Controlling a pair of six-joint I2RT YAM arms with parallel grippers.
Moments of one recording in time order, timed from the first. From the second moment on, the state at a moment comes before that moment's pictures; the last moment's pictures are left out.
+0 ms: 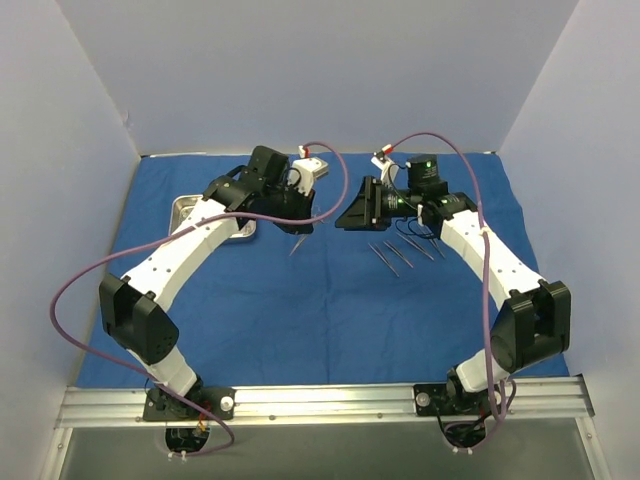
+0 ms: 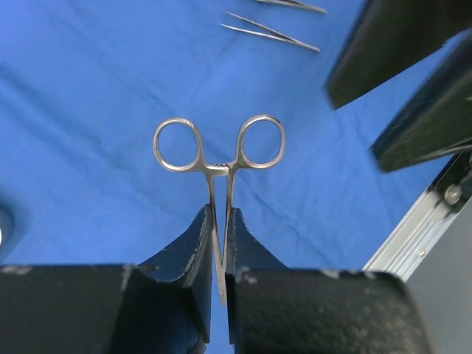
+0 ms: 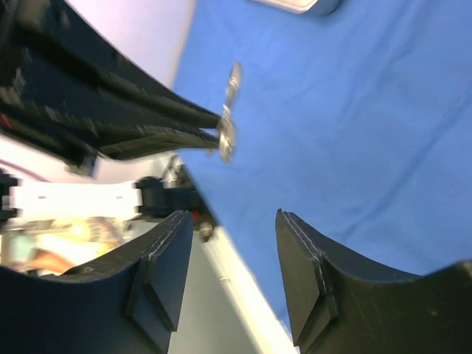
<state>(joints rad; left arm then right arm) -0.56 1.67 1.67 -0.81 0.36 -0.01 0.32 1.52 1.27 -0.37 -0.85 0.50</state>
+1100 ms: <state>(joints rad) -0.71 1.60 1.65 -0.86 0.33 0.13 0.37 1.59 1.28 -0.36 -0.93 0.63</state>
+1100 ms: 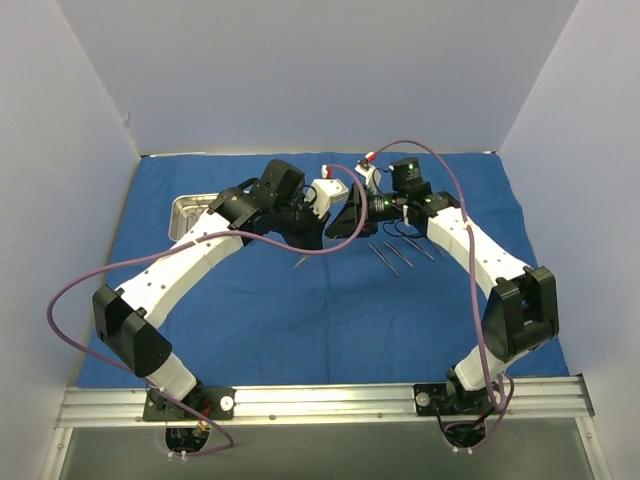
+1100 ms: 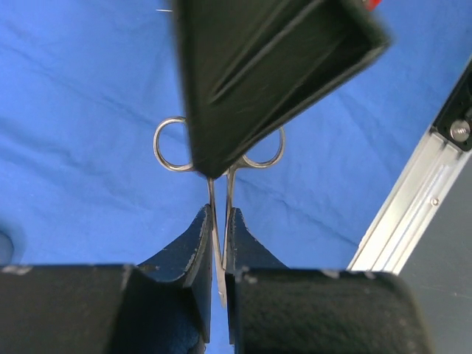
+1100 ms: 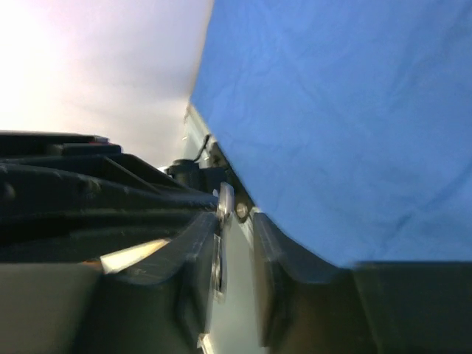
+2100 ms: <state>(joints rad) -0.46 1.41 1.29 -0.56 0.99 -0.17 0.36 1.49 1.25 -0.32 -1.09 0.55</state>
